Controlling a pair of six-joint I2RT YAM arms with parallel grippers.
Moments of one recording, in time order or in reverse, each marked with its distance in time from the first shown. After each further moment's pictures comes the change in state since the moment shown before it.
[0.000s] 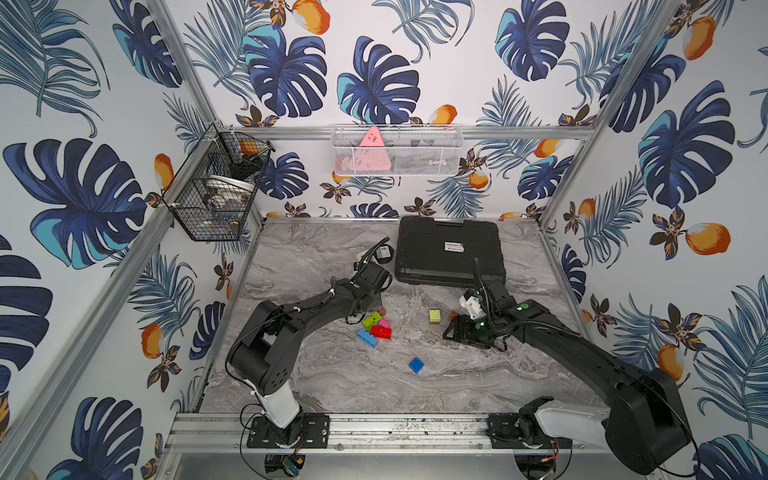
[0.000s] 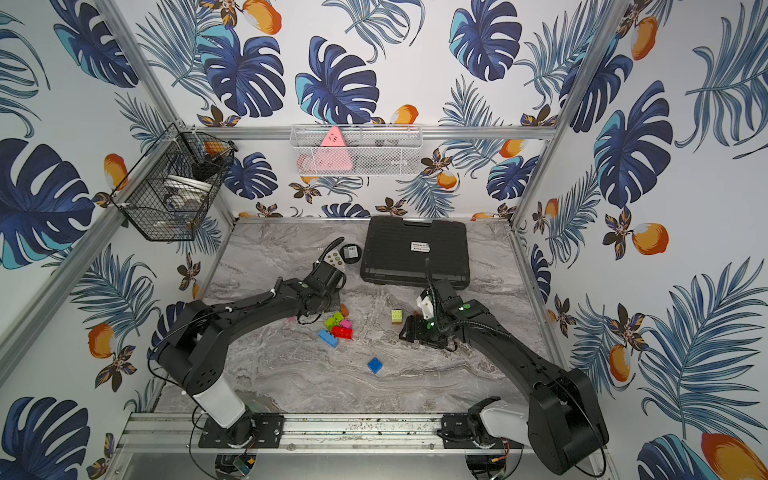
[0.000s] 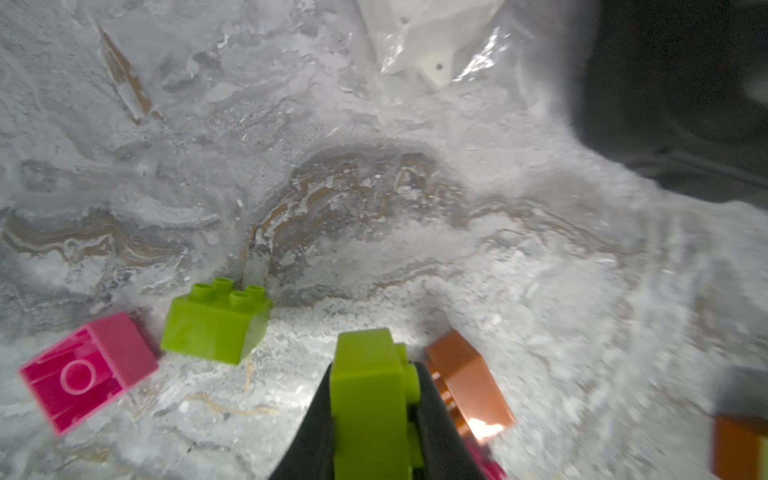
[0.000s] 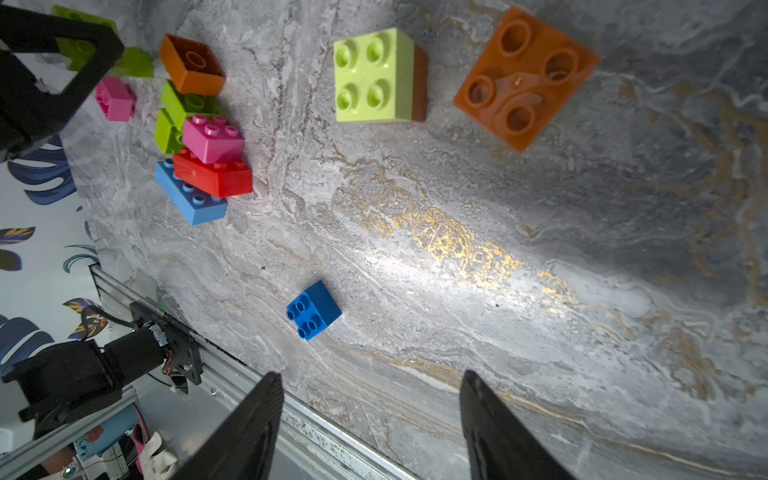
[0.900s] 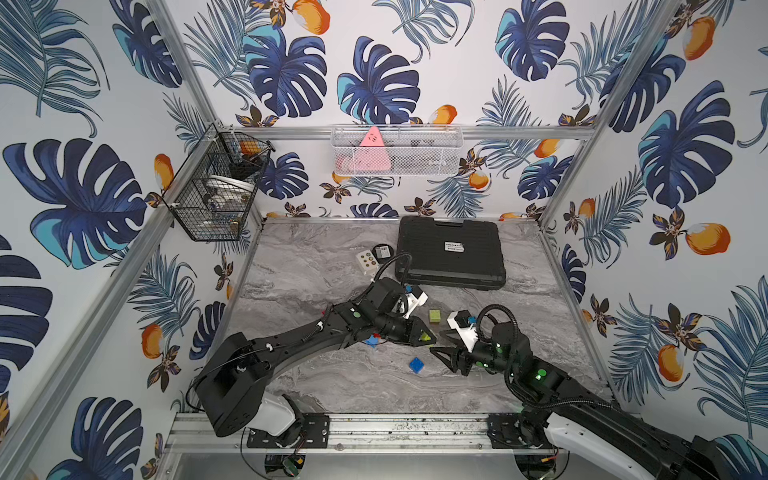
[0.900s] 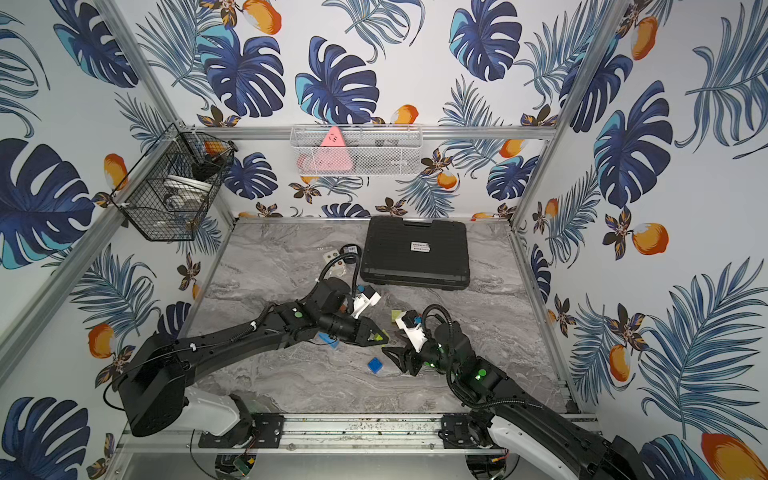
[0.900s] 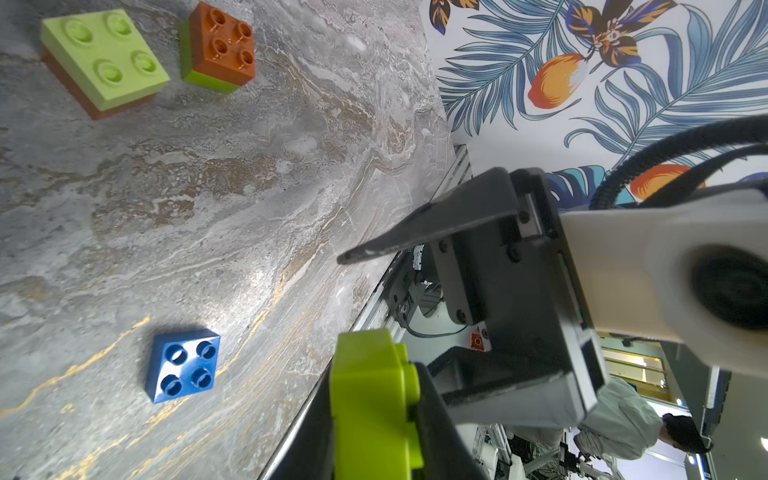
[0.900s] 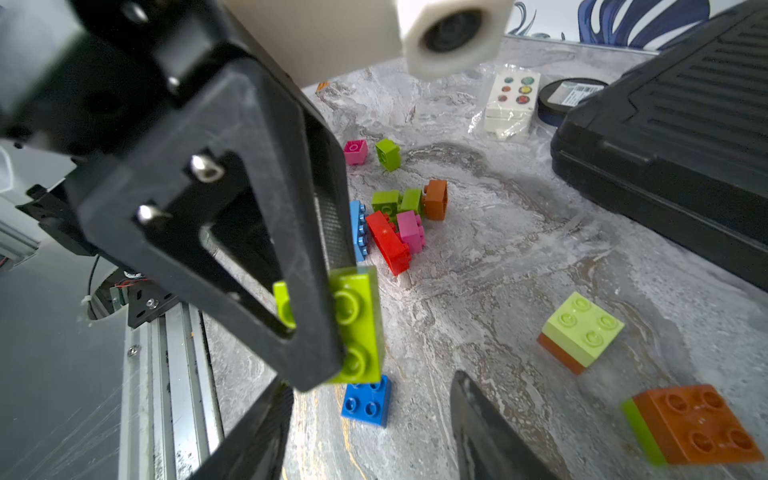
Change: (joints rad) left arm -0.241 -0.215 -0.143 0.285 0.914 -0.013; right arm 0.274 -0.494 -0.485 0.760 0.079 -0.406
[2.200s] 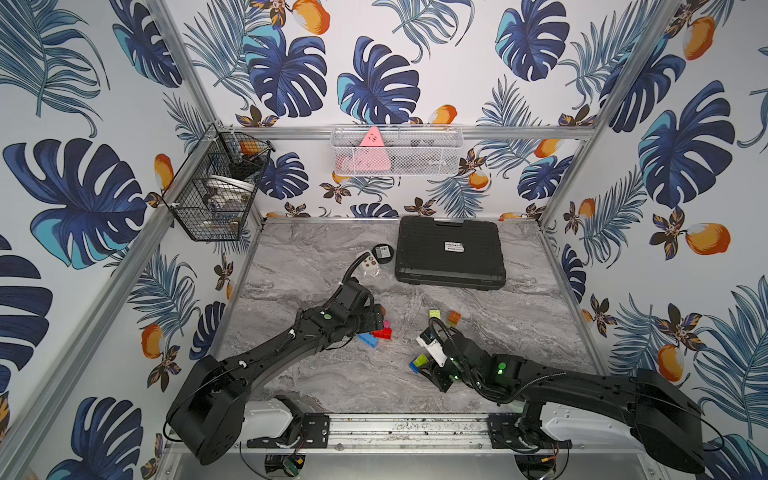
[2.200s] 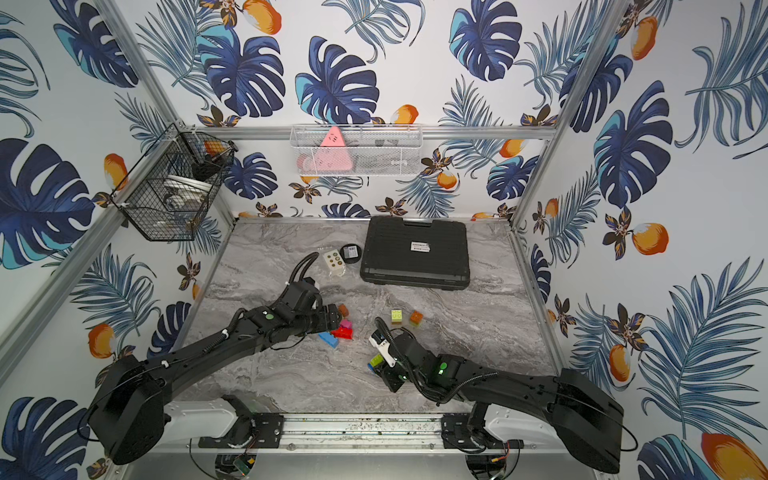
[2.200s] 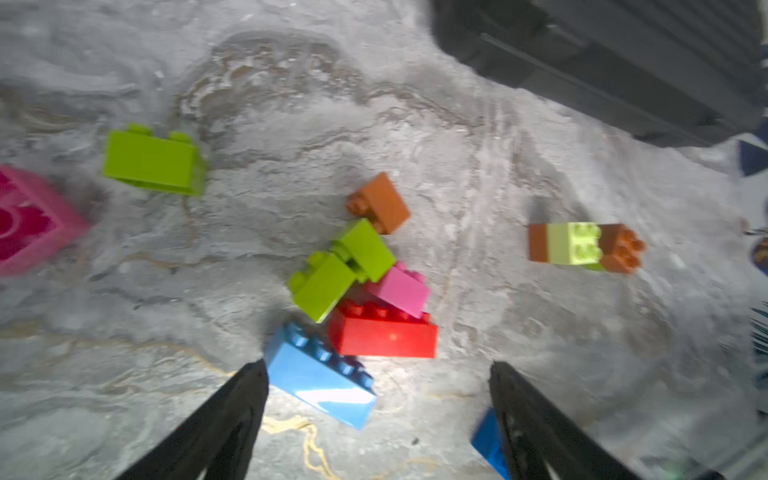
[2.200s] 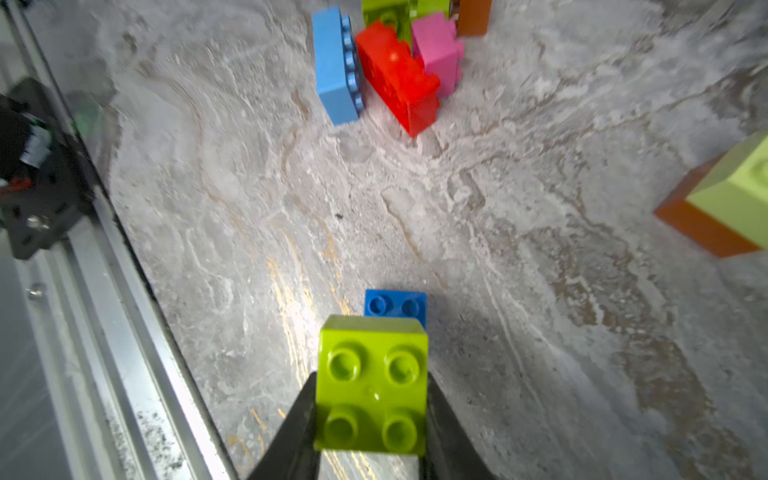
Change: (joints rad) left arm 0.208 -0.160 -0.170 -0.210 -0.724 -0.021; right arm 0.332 0.420 0.142 -0.164 0.336 0.185
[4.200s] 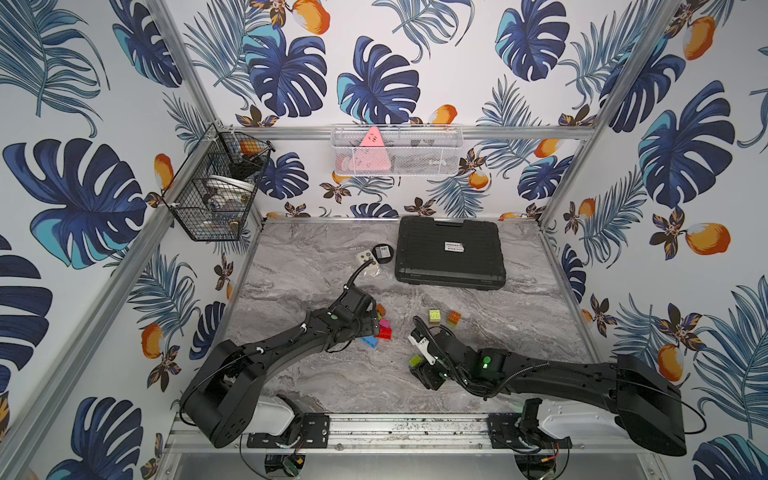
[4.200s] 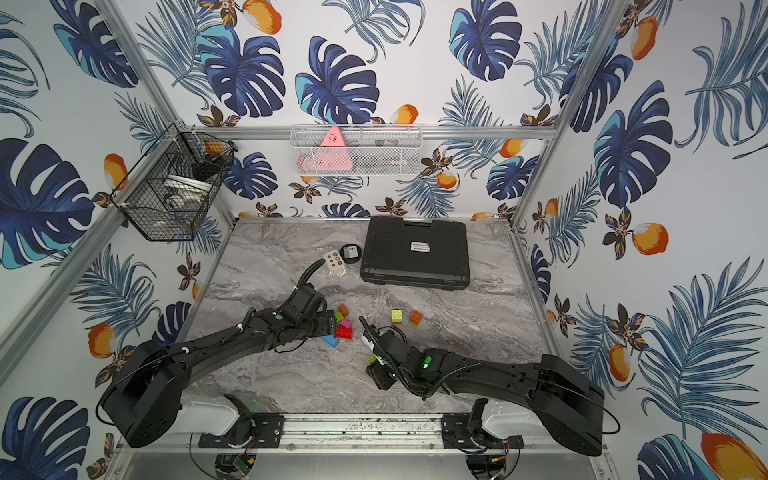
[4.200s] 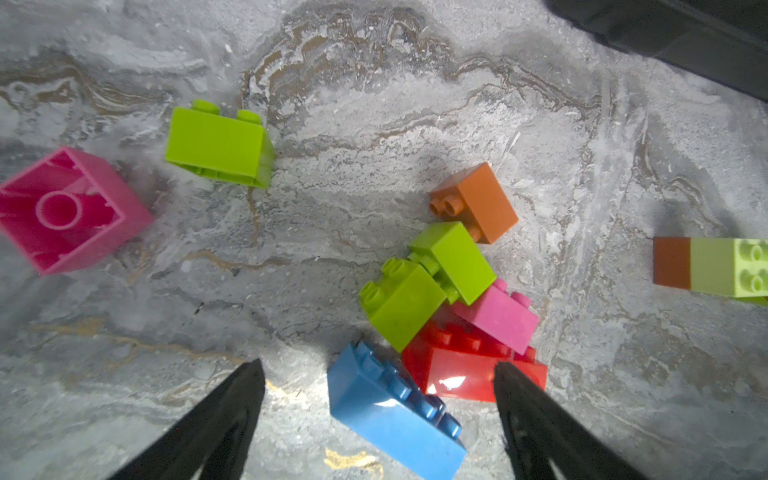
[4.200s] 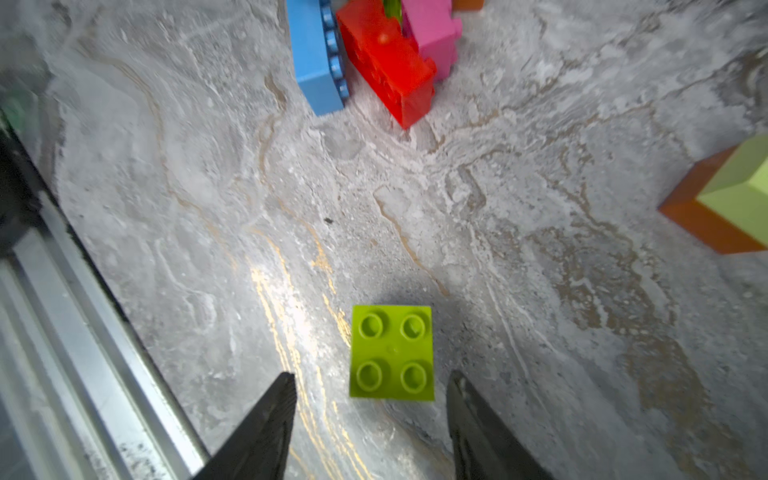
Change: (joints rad) left arm 0.003 0.083 -0.029 0.025 -0.075 0.025; right arm 0.040 0.090 0.131 -0.104 0.066 0.050
